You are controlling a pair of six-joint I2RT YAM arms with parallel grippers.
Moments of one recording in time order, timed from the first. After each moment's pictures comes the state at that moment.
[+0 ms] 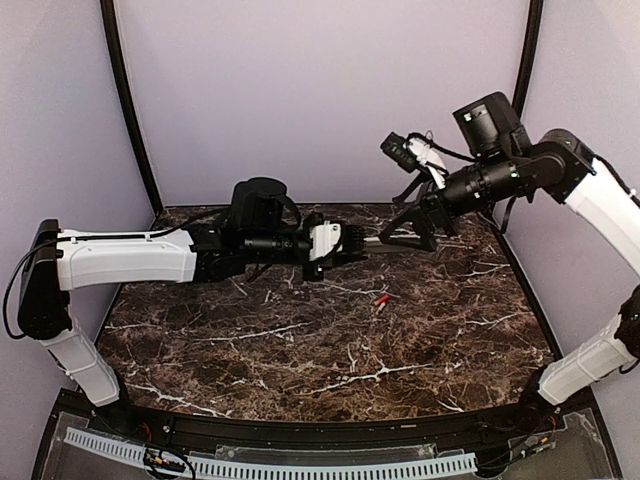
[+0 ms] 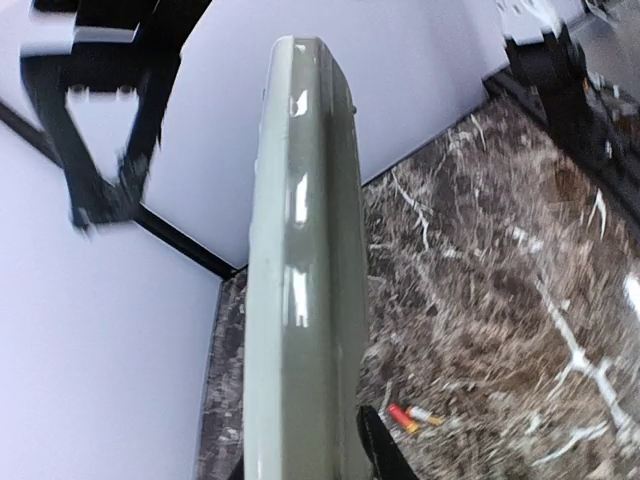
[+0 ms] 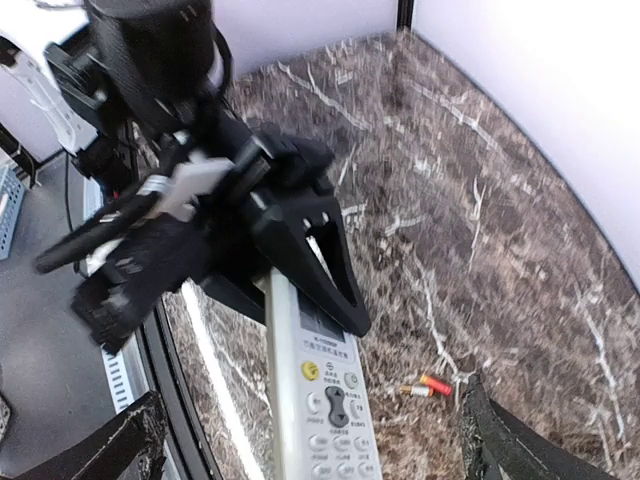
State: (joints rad) left arm -0.95 1.65 1.25 0.10 0.37 0.92; right arm 0.81 1.41 1.68 -1.06 -0.32 -0.19
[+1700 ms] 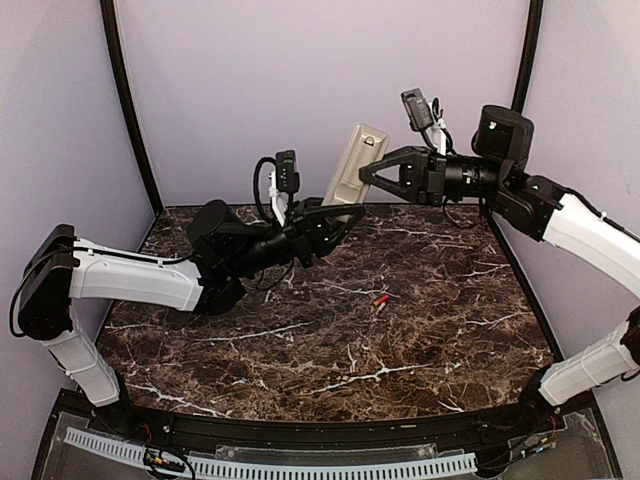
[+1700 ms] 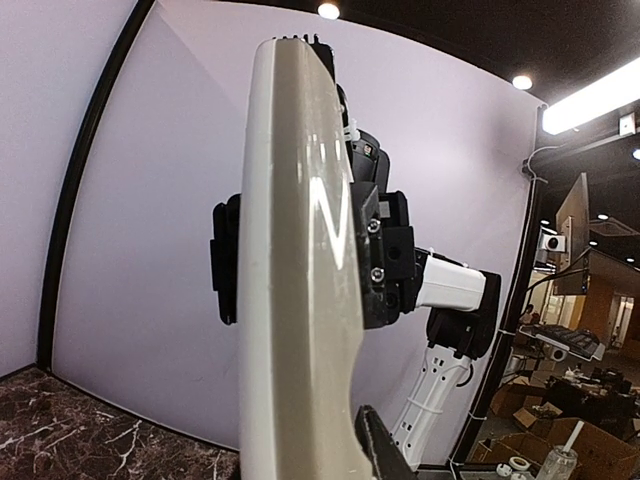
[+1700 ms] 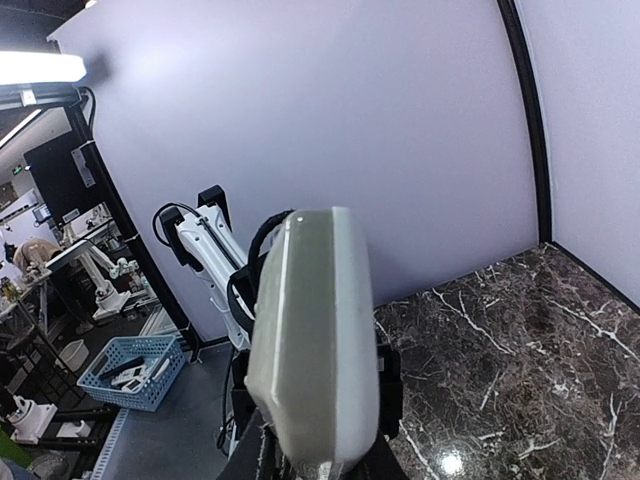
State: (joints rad) left arm -0.98 1.66 1.03 1.10 0.43 -0.50; right arm 0.71 1.30 1.30 0.02 -0.85 0.34
